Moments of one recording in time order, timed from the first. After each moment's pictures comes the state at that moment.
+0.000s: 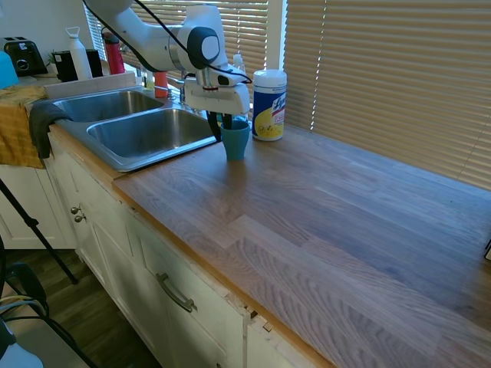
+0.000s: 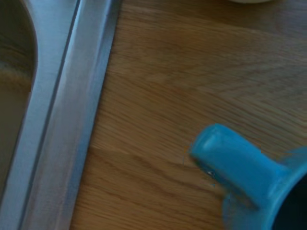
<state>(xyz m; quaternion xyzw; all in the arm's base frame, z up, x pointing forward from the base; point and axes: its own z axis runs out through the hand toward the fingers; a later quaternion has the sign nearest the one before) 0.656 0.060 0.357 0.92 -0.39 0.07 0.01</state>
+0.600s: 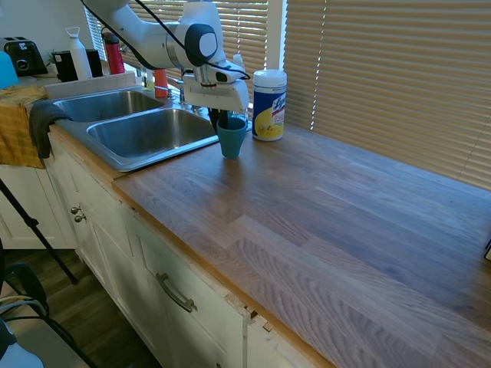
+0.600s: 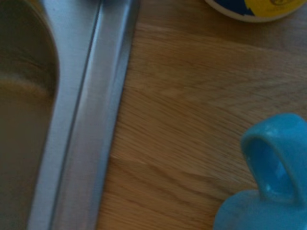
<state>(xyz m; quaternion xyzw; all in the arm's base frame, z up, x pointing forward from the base) 0.654 0.073 0.375 0.92 -0.38 0.09 0.00</state>
